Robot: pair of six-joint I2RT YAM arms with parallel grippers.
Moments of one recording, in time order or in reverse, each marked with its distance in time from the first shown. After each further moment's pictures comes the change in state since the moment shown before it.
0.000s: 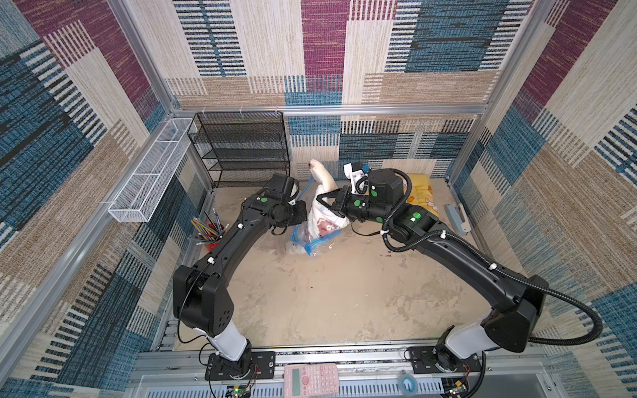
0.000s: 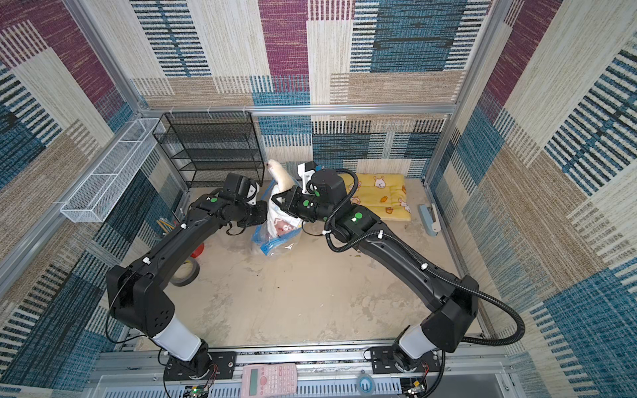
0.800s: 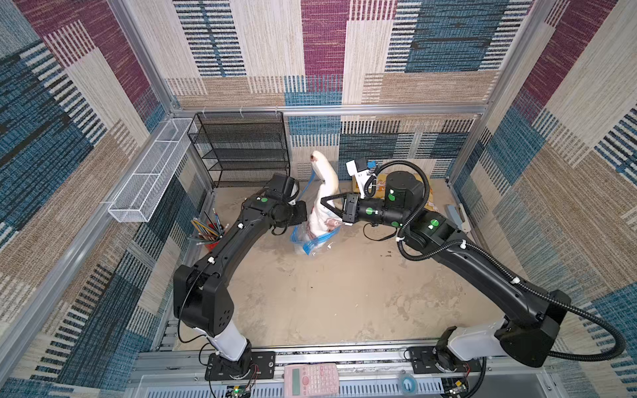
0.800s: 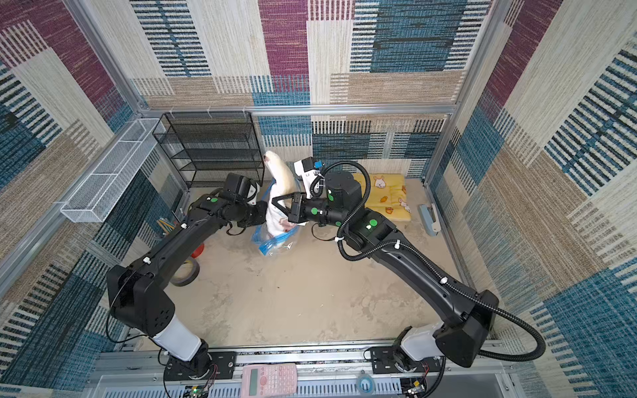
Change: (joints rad) left arm 0.000 0.002 0.000 0.000 0.000 0.000; right arm 0.000 -0.105 -0.063 0.044 -0.112 -0.336
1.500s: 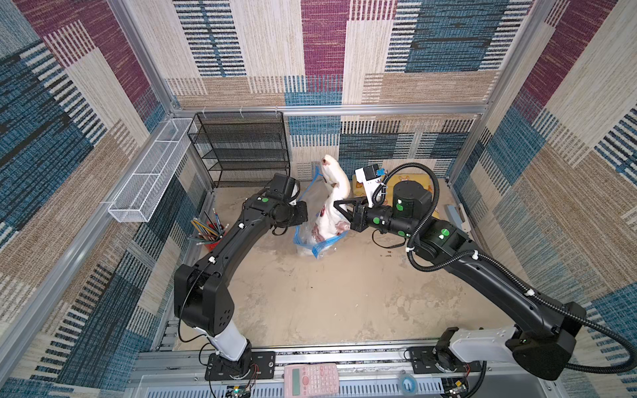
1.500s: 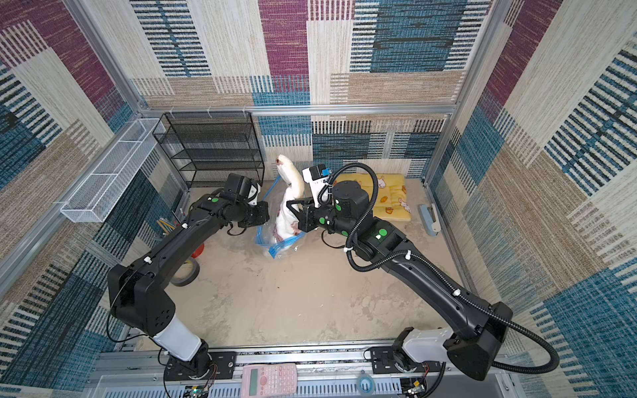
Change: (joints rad) left arm 0.000 0.003 0.000 0.000 0.000 0.000; right arm 0.001 -0.101 -0.098 -0.060 0.198 -0.227
